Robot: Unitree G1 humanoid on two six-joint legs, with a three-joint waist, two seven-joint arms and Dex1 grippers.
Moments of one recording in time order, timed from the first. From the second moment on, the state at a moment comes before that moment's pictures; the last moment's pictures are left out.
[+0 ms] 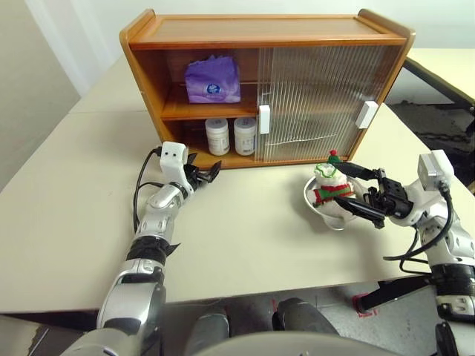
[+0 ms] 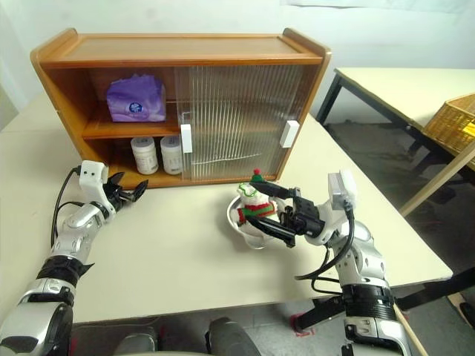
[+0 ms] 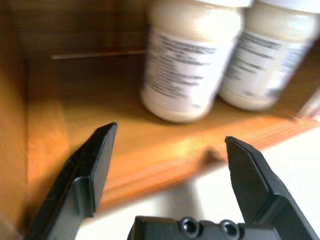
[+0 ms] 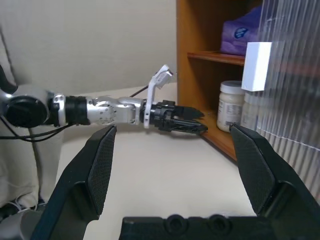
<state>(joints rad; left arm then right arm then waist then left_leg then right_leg) -0.41 0.28 0.11 0.61 -0.14 -0.07 -0.50 -0.22 -0.51 -0.18 0.22 0.69 0.07 1.49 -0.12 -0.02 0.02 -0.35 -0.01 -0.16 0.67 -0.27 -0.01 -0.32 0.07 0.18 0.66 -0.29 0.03</state>
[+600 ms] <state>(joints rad) -0.47 0.21 -0.09 0.33 -0.18 -0.13 -0.75 -0.23 -0.52 -0.18 0.23 0.69 0.07 1.49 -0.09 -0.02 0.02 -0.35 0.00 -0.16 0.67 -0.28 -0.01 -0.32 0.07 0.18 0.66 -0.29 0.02</state>
